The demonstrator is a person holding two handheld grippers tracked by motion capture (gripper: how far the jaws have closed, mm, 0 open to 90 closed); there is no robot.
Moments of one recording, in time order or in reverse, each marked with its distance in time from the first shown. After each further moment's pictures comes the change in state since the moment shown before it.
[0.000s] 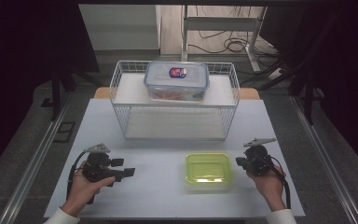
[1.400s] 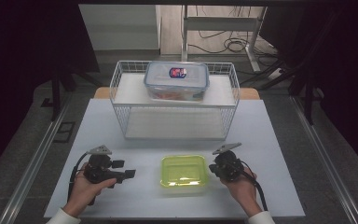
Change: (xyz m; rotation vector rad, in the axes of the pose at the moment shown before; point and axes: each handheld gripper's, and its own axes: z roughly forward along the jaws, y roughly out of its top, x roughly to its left) left arm 0.001 -0.005 0.006 0.011 0.012 0.002; right arm 0.072 0.018 0.028 0.024 0.099 -0.130
